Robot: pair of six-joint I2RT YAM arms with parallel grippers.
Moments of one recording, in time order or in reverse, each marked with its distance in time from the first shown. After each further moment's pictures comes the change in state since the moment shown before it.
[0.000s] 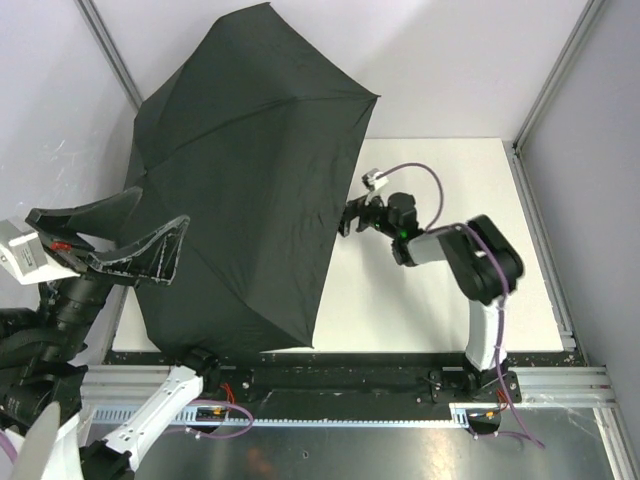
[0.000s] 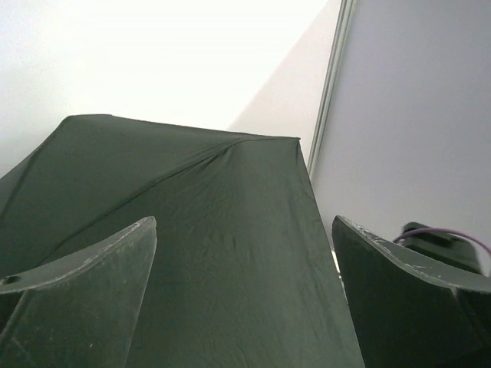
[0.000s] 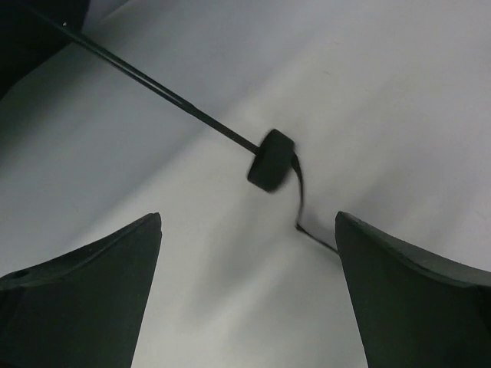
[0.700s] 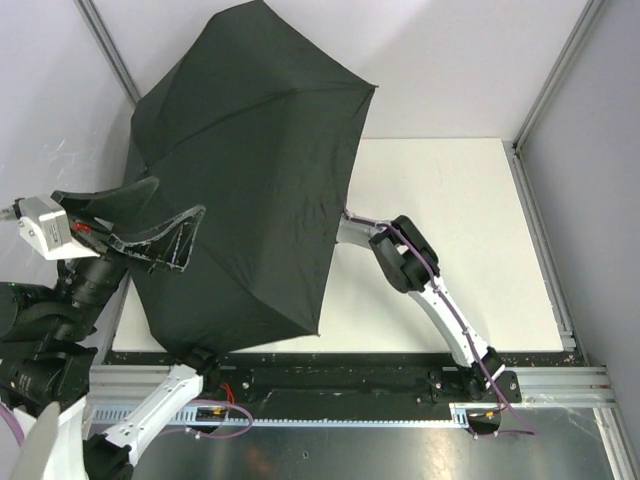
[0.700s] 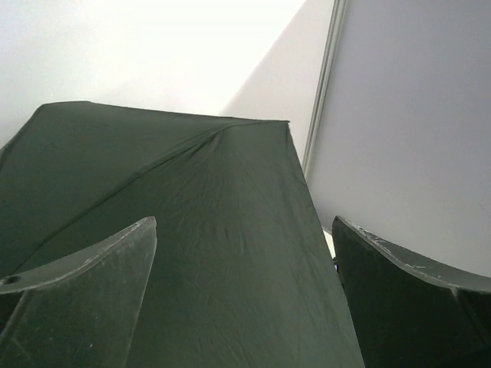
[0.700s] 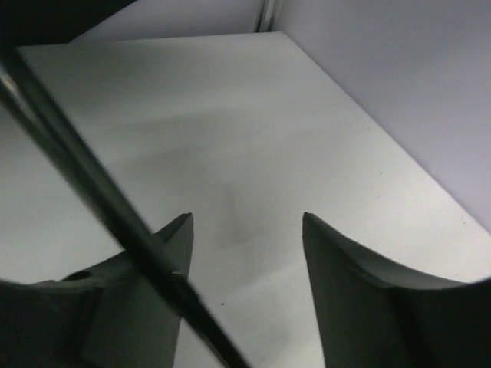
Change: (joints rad) left arm -0.008 0.045 -0.010 0.011 0.031 0.025; right arm 0.272 0.653 1.009 -0.172 0.056 -0.444
